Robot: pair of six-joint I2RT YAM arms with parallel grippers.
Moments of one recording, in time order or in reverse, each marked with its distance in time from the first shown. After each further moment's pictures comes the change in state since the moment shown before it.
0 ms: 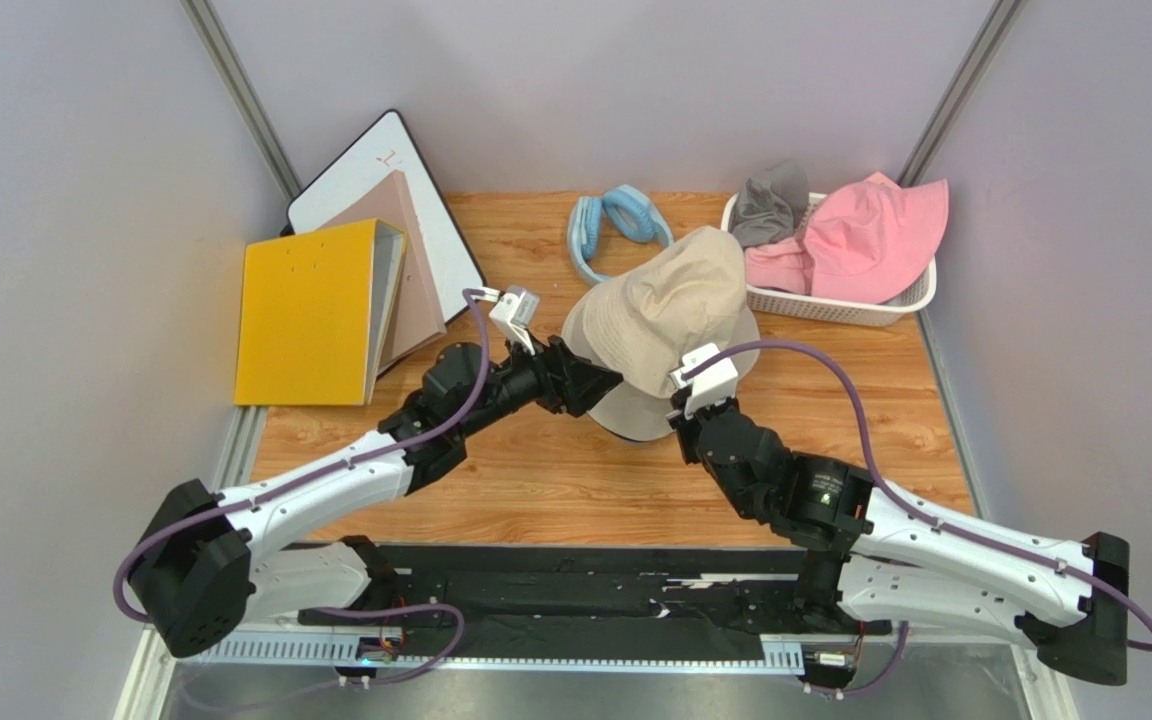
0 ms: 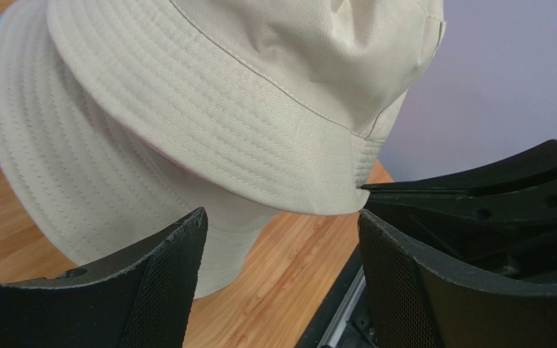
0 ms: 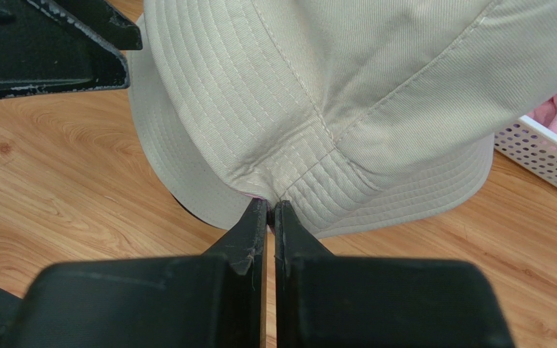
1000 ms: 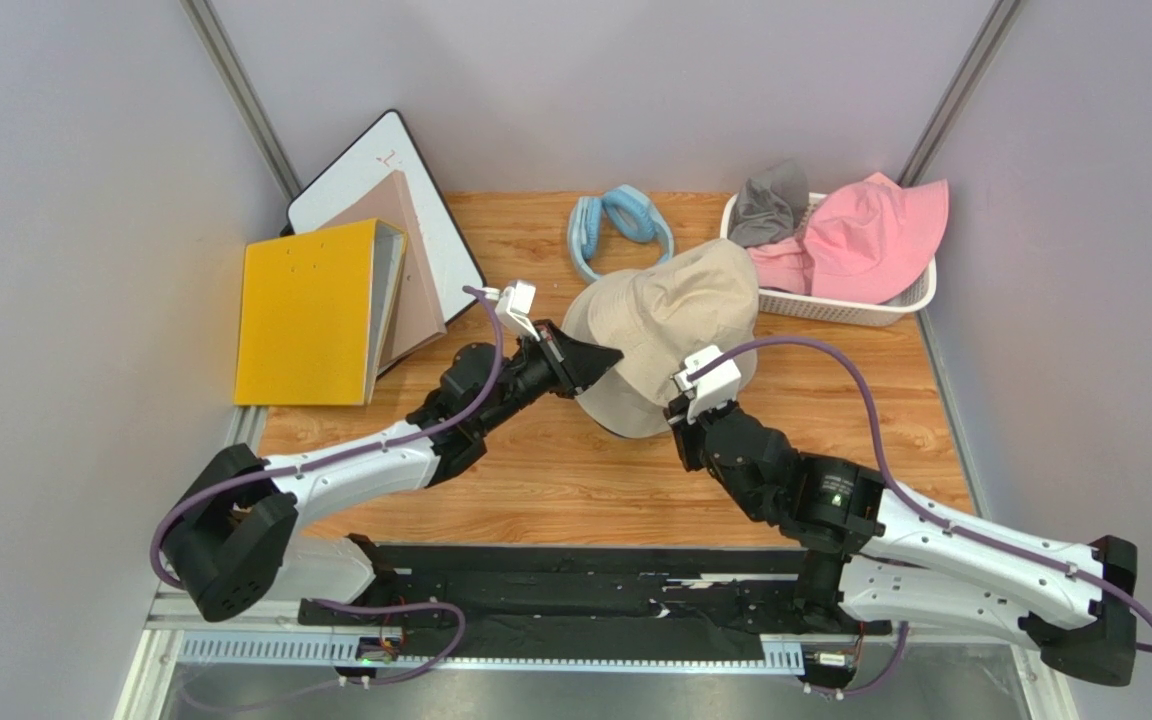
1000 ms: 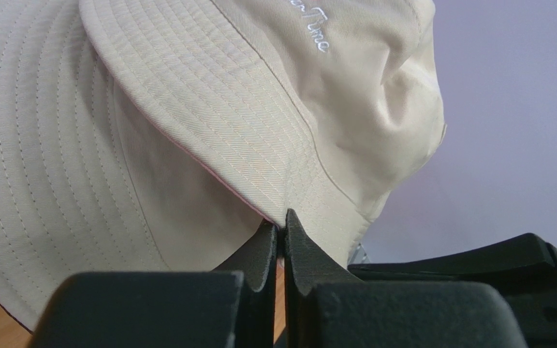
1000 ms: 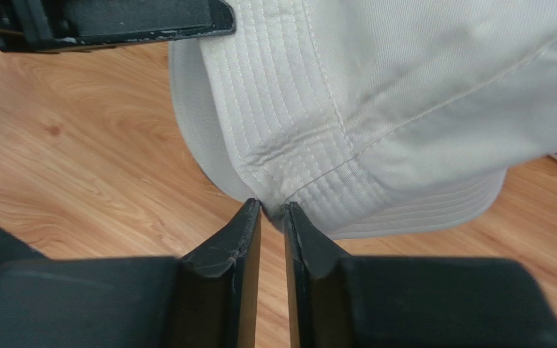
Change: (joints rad) left arm -0.003 0.153 -0.008 0.245 -0.083 -0.249; right arm 0.014 -0.021 0.007 -0.038 -0.065 0.048
